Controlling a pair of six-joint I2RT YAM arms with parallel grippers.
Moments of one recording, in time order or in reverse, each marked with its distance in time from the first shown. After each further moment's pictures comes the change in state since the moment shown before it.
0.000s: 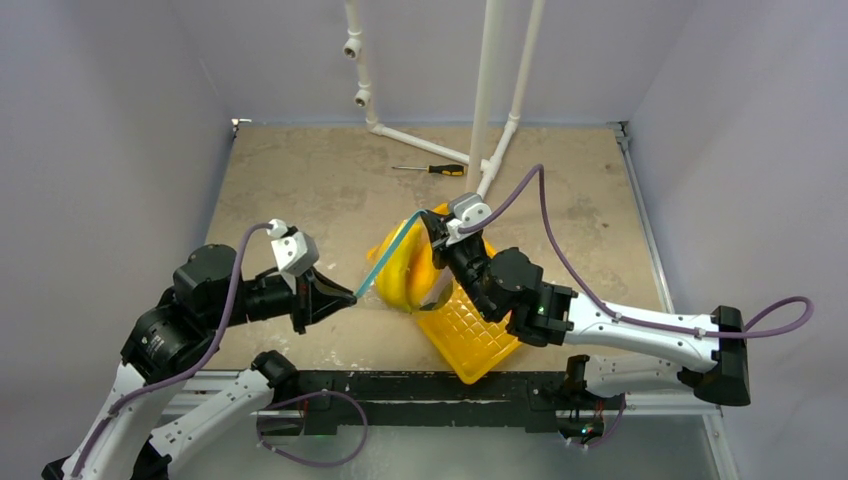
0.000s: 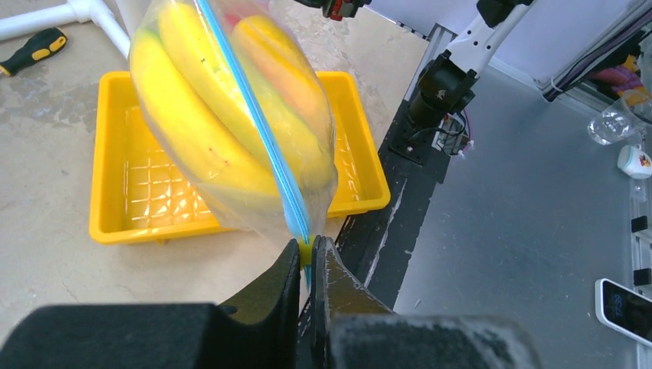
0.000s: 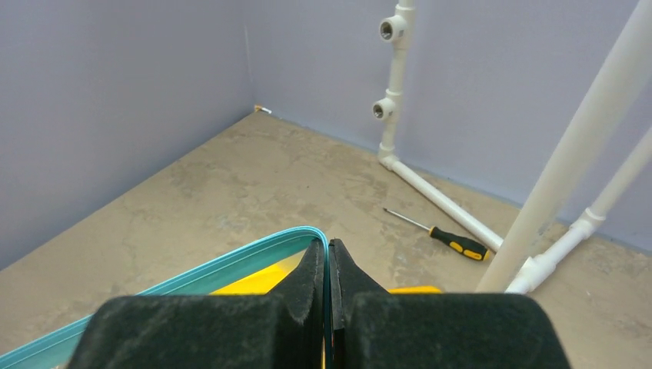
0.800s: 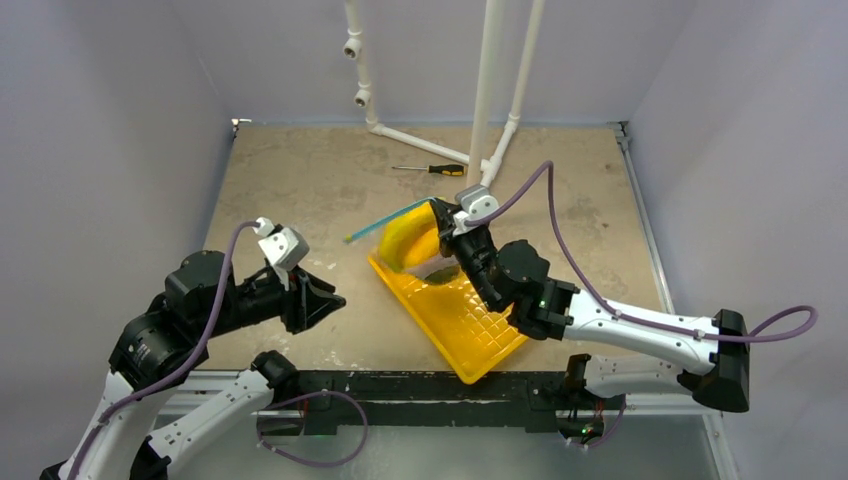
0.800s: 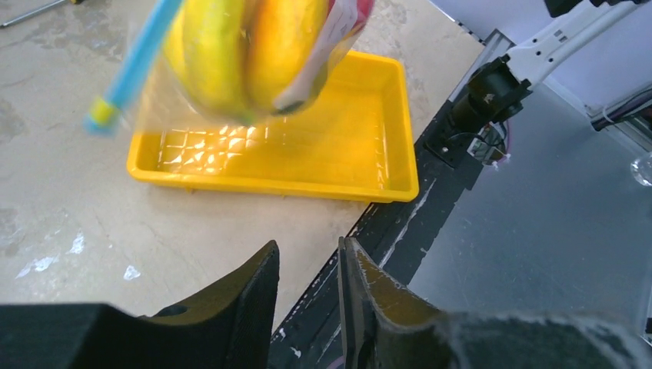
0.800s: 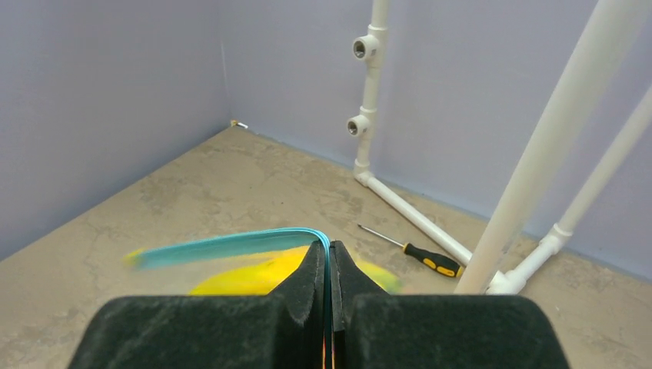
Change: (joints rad) left arm -0.003 -0.023 0.035 -0.103 -0.177 -0.080; right arm -0.064 -0.007 -0.027 0.083 -0.032 -0.066
